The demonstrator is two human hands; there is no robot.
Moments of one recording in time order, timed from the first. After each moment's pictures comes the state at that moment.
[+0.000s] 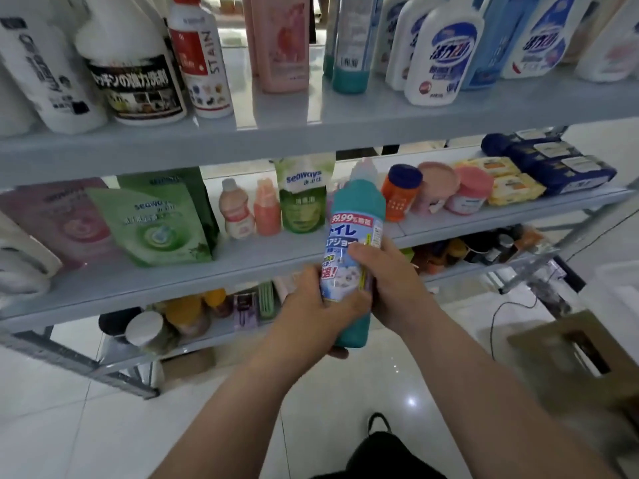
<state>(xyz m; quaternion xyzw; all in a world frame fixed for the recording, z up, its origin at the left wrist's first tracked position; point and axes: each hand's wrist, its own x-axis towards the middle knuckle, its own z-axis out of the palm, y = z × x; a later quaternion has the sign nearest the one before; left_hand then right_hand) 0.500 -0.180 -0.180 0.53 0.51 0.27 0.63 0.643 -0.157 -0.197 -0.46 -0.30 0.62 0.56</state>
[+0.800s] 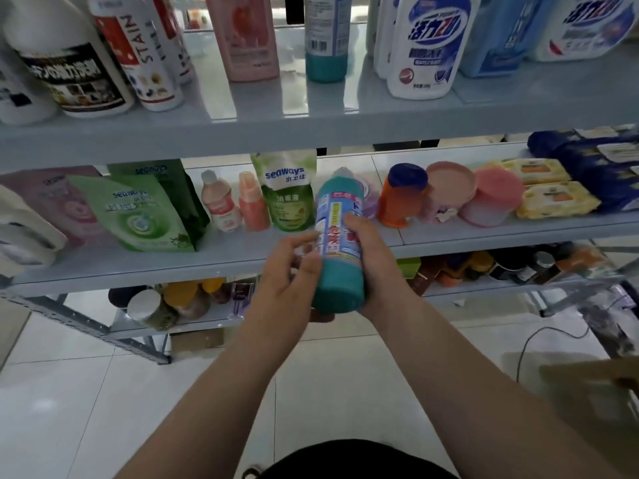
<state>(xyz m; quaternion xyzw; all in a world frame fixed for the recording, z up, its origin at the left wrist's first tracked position) 0.606 -0.150 -0.188 0.49 0.55 0.41 0.54 0.739 -0.097 -0.213 -0.39 -0.21 0.75 0.49</state>
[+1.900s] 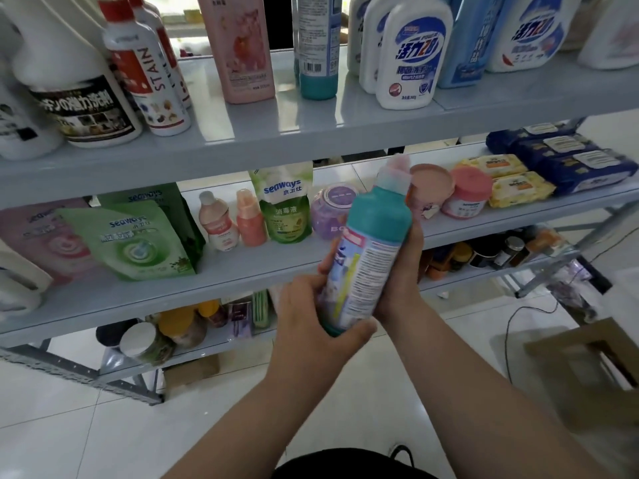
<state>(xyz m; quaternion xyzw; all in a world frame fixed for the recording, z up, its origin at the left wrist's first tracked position) 0.570 -0.180 -0.220 0.65 0.53 0.37 0.39 0.711 -0.122 -0.213 -0.29 -0.27 0.69 0.60</state>
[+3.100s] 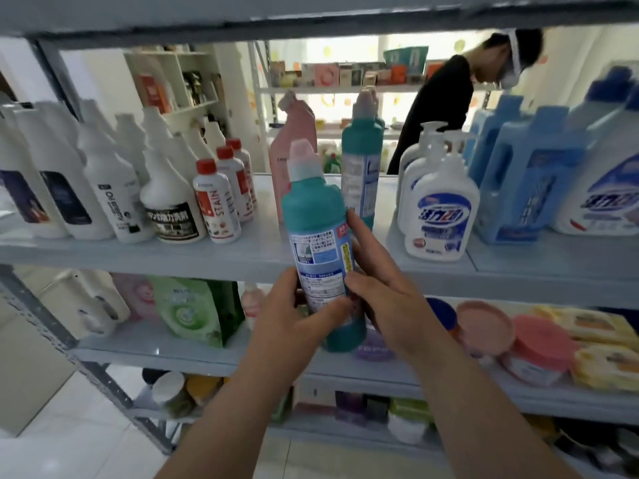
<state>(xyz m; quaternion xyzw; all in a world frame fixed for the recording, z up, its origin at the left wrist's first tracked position) 0.631 -0.072 -0.096 0.56 0.54 0.55 0.31 0.783 -0.020 -0.085 -0.21 -0.64 0.58 0.45</state>
